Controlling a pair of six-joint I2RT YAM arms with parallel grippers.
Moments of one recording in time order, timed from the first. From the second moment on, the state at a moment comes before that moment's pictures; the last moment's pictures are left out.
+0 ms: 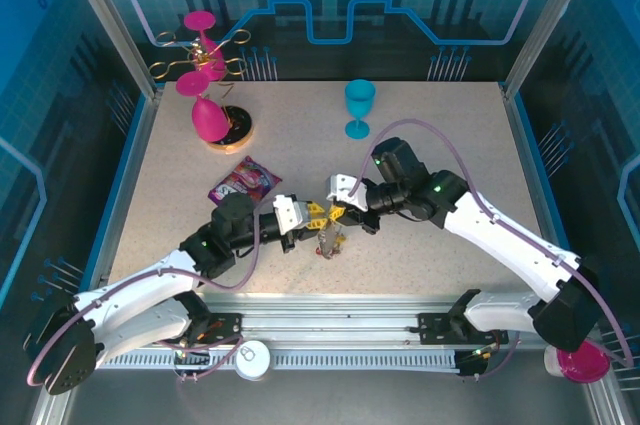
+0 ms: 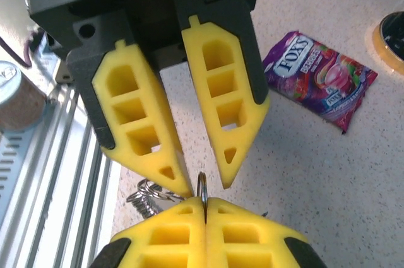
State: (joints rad) left arm -0.72 0.94 0.48 0.28 0.45 0.26; right arm 0.73 1.25 1.13 -0.69 -0.56 -0.62
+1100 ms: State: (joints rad) left arm -0.72 0.93 0.42 0.44 0.42 0.25; right arm 0.67 1.11 0.88 -0.37 -0.63 -0.12
